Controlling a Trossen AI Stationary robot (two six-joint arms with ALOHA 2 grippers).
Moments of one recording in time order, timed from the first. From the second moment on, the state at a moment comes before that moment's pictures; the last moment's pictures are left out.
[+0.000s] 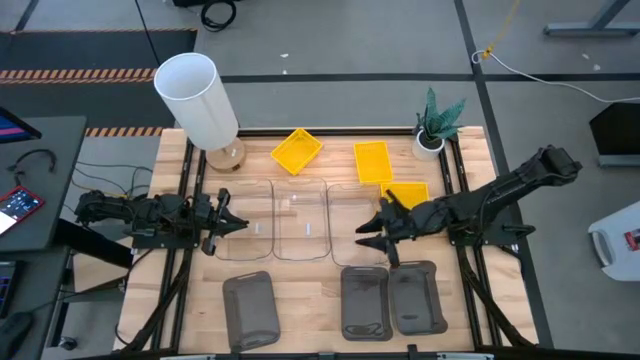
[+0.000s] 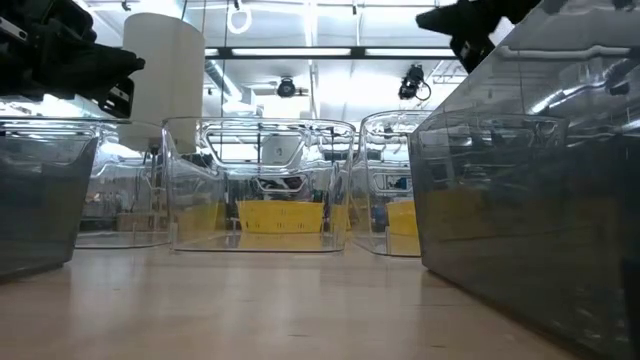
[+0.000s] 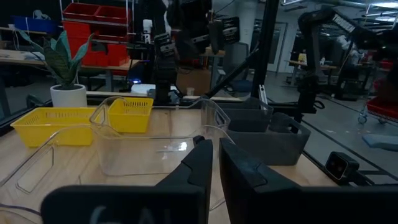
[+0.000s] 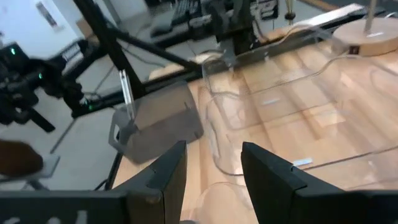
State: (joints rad) left arm -0.17 0.01 0.01 0.07 -0.05 -0.09; right arm 0.35 1.14 0.67 0.18 0.24 0.42
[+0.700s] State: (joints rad) left arm -0.17 0.01 0.01 0.07 -0.05 -0.09; right arm 0.53 1.55 1.15 -0.39 0.23 0.72
